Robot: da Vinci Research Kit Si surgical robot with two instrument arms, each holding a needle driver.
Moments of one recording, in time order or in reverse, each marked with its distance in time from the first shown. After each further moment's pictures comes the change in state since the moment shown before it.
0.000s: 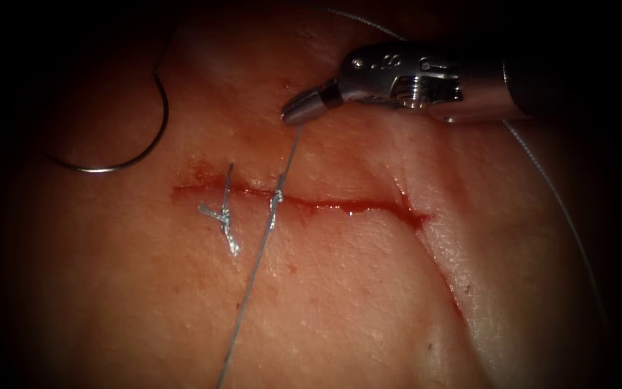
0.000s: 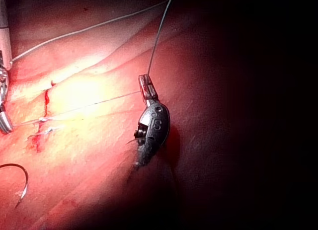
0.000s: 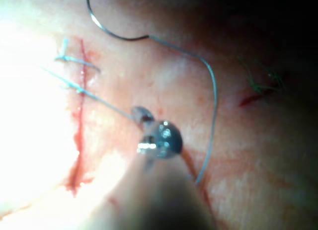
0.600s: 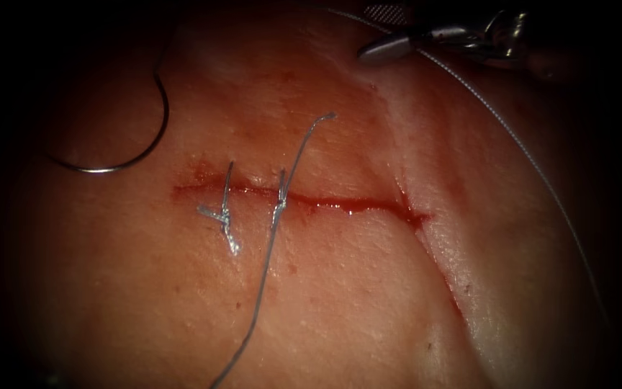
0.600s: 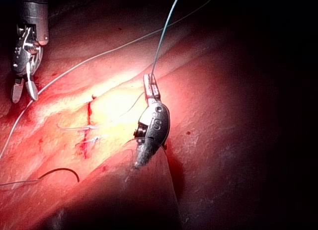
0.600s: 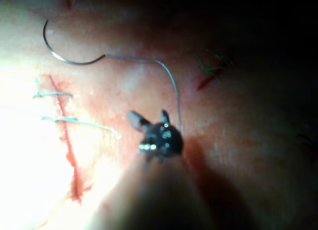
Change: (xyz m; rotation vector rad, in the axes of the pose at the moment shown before) right arm 0.006 0.000 -0.011 -0.392 0.089 0.268; left arm 0.003 -0.008 0.001 0.010 -0.014 0.043
